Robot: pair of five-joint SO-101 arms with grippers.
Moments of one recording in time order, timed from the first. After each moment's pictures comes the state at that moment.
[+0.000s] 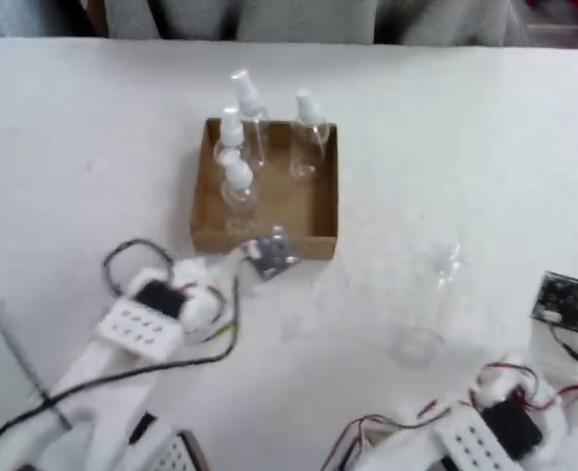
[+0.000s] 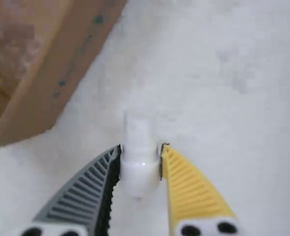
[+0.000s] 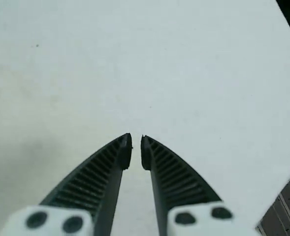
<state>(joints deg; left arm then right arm) 16.2 -40.7 66.1 54.1 -31.2 53.3 -87.4 78.8 58.7 39.1</state>
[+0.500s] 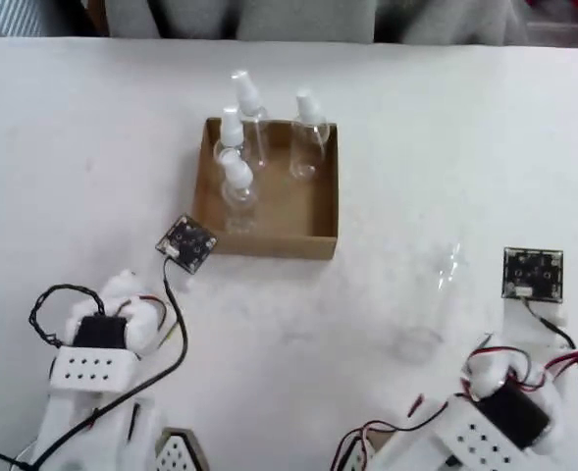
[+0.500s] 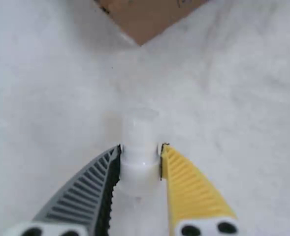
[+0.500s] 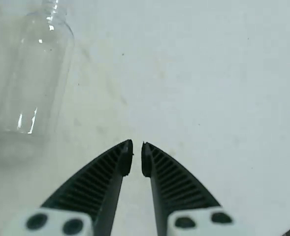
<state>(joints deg) -3.8 -57.7 77.8 53.3 -31.3 42.4 -79.2 63.0 75.9 39.3</state>
